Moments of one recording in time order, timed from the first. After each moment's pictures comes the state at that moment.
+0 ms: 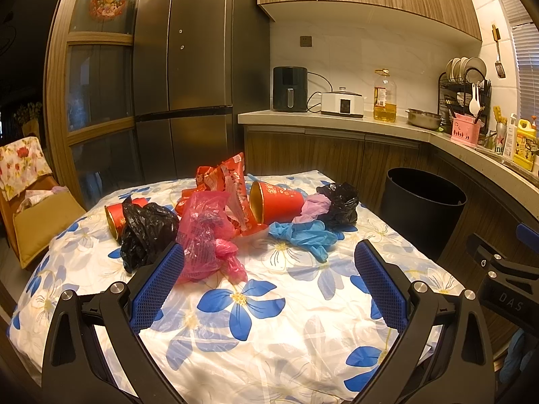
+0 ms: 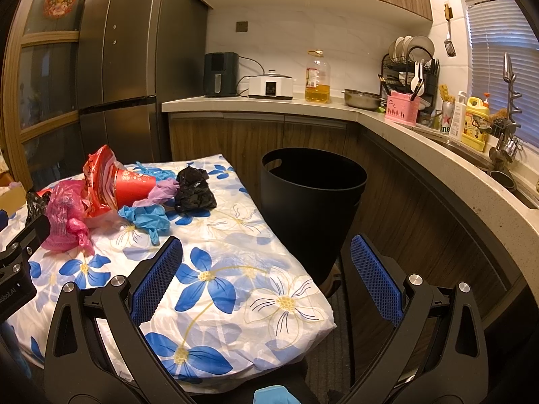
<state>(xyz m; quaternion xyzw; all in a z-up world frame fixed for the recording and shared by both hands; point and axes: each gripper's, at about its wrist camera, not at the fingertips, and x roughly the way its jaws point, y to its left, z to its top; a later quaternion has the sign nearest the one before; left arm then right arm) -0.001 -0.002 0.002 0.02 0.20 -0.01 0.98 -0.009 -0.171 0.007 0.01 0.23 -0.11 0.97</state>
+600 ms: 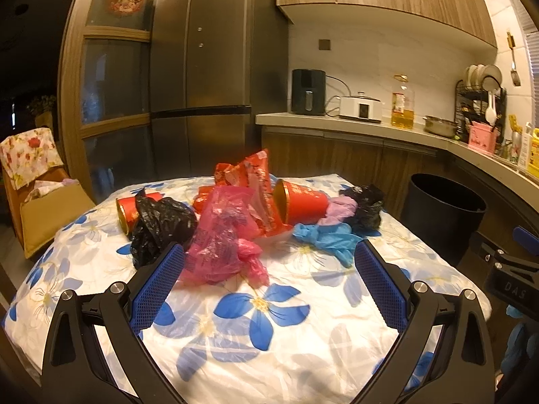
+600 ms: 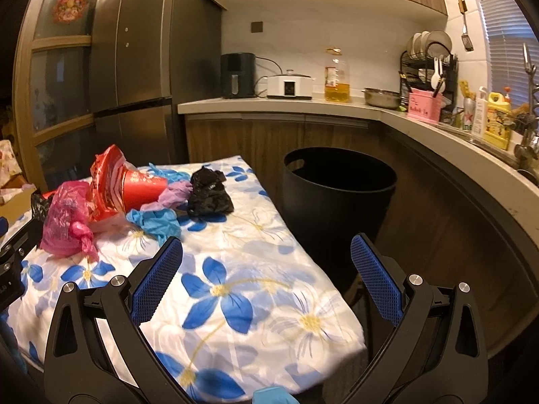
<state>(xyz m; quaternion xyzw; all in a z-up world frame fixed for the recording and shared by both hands) 0.014 0.015 -0.017 0.00 0.19 0.03 0.98 0.036 -0.175 -0.023 0.02 0.22 -0.05 0.97</state>
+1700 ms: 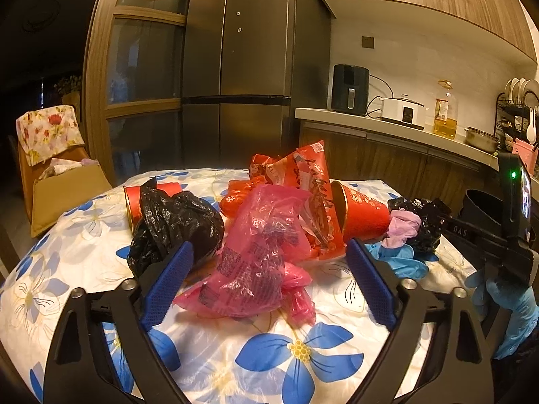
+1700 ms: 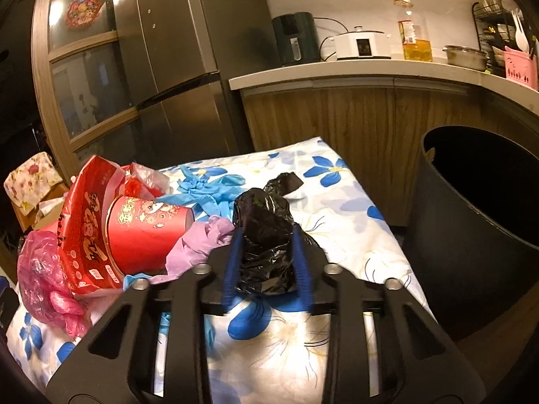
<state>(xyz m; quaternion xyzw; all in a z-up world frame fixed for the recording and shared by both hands) 0.082 0.054 -0.039 -0.04 0.19 0.09 0.98 0.237 -0.150 -0.074 0.08 0.28 0.11 0.95</state>
